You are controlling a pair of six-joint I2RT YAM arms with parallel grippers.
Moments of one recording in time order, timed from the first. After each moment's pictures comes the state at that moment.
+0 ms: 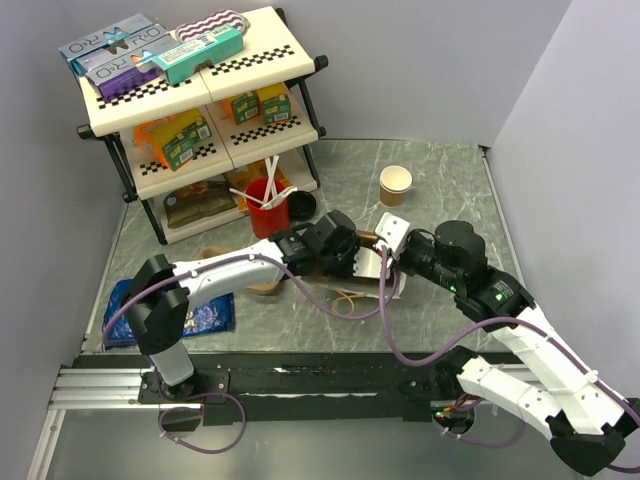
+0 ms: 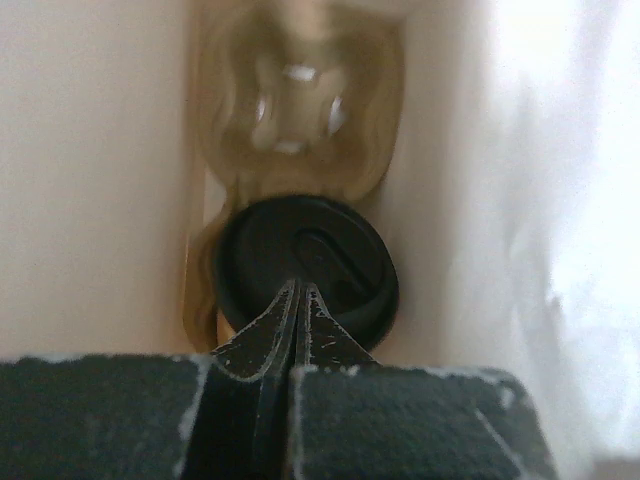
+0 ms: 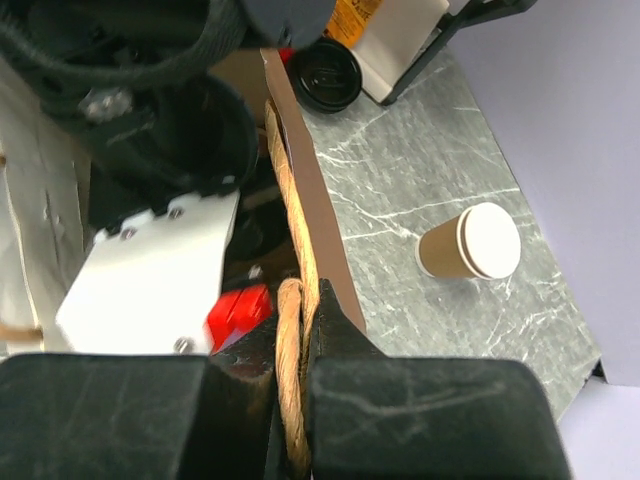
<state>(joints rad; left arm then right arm) -0.99 1.69 1.31 -0.36 0.11 0.79 0.65 0.77 0.96 -0.56 -0.11 -0.57</state>
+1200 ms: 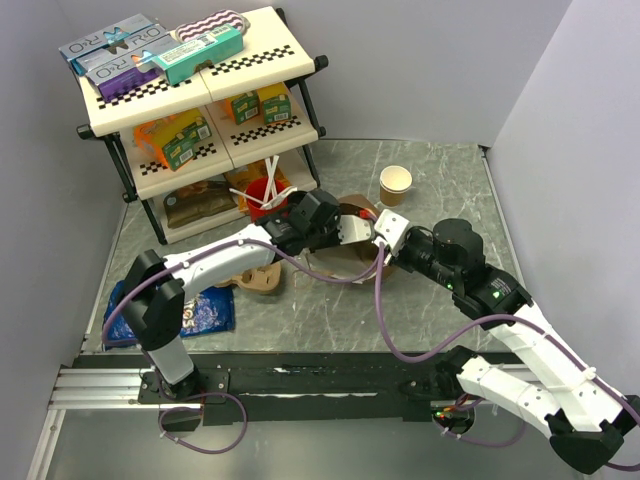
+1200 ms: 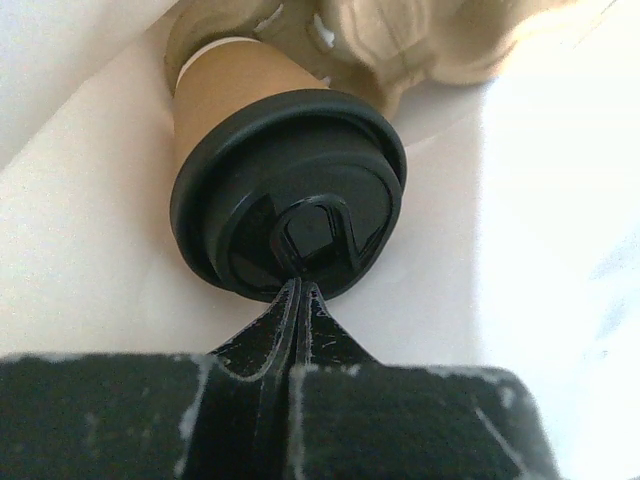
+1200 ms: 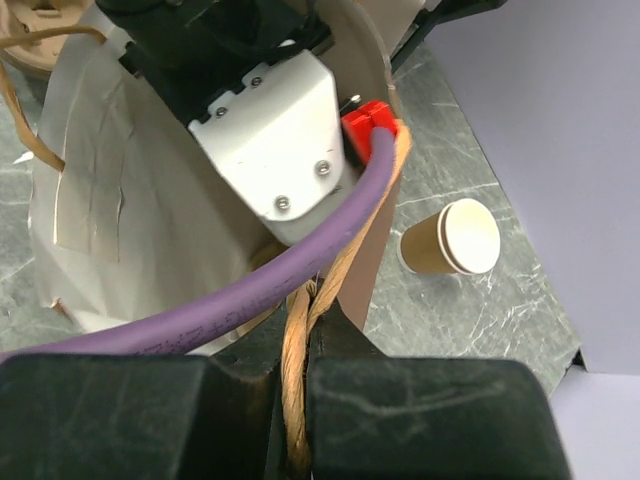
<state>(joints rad) -0.86 1.69 1.34 -0.37 -0.07 0.68 0.65 0.79 0.96 -0.54 -0.07 -0.59</state>
